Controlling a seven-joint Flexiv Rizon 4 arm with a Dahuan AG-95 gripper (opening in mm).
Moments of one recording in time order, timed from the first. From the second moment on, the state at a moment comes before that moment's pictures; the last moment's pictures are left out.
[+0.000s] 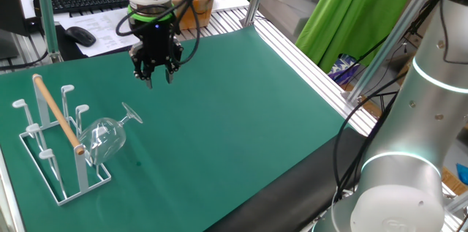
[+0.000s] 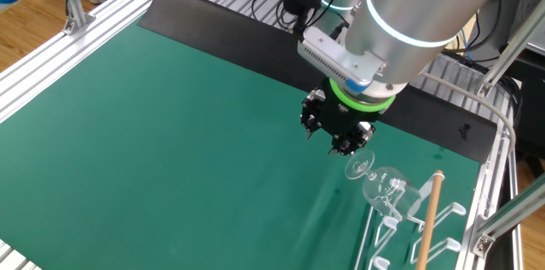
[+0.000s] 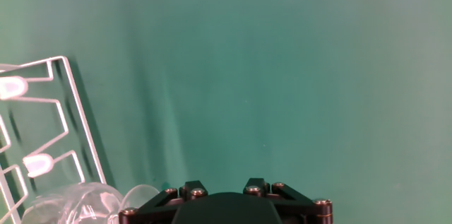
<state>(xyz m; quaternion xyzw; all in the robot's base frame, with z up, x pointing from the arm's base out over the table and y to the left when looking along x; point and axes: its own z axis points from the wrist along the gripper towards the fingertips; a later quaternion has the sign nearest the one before) 0.518 0.171 0.213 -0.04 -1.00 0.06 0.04</state>
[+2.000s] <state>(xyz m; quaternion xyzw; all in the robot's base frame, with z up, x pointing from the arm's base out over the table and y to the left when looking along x) 0.526 0.158 0.150 -0.04 -1.00 0.05 0.04</state>
